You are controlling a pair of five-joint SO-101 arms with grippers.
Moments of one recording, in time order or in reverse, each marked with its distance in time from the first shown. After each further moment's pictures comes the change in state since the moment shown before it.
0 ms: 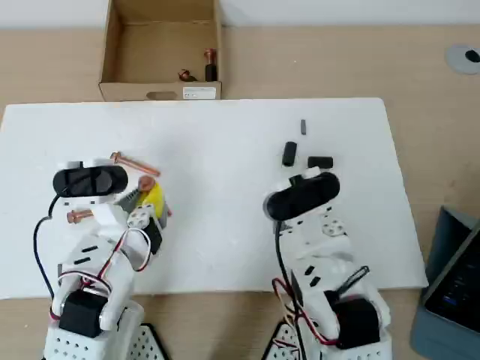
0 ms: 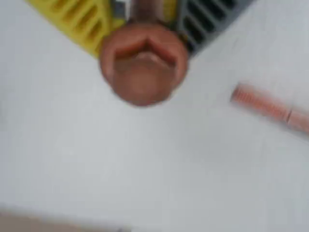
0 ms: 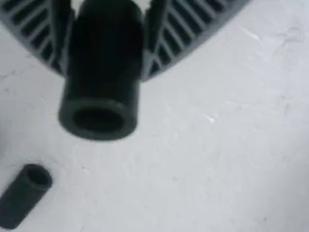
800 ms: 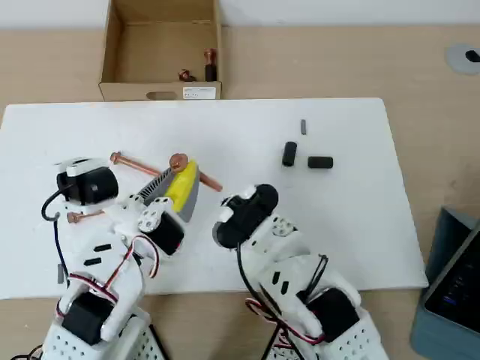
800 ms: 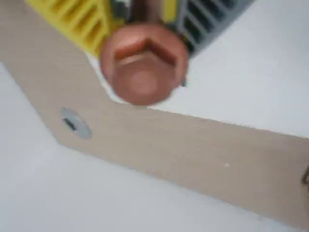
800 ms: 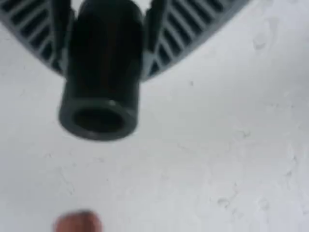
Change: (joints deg) left arm 14.1 0.0 -1.7 -17.9 14.6; right arm -21.9 0.0 9.2 -14.9 1.3
